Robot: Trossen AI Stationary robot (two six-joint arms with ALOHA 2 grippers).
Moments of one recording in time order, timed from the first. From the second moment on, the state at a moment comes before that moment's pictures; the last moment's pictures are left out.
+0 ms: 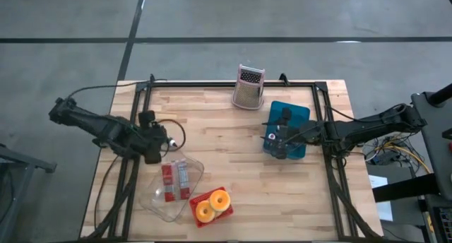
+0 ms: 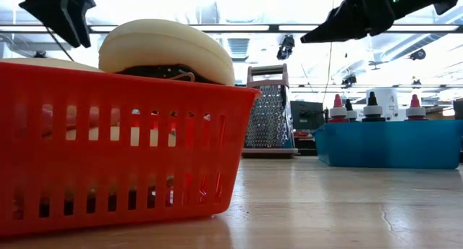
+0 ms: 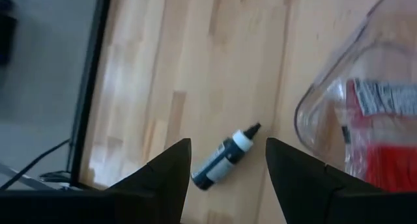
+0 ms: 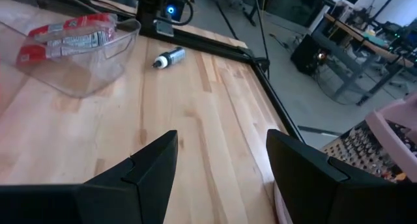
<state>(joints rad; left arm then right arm) -0.39 1.05 1.07 -1.38 -0.53 -0.44 0.12 0.97 0.55 0.10 0.38 -0.21</state>
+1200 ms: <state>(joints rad) 0.20 1.23 0.83 -1.21 -0.15 0.30 0.12 0.97 0.54 0.11 0.23 -0.30</state>
